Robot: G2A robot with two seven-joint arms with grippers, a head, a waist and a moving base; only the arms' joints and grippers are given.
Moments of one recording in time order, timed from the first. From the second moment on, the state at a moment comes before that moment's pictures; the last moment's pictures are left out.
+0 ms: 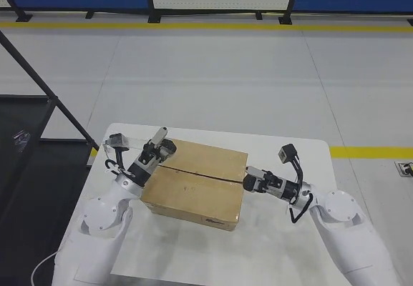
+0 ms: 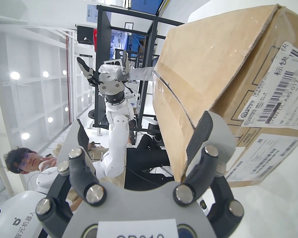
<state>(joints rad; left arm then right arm) 0.94 -1.24 -1.31 -1.47 -0.24 -0.28 -0.38 -0.84 -1.18 1.23 -1.26 0.32 -0.28 0.94</state>
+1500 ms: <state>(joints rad) 0.87 -1.30 -1.11 -1.44 -0.13 -0.22 -0.32 -0.98 -1.14 1.36 -1.38 0.34 -0.31 0.89</state>
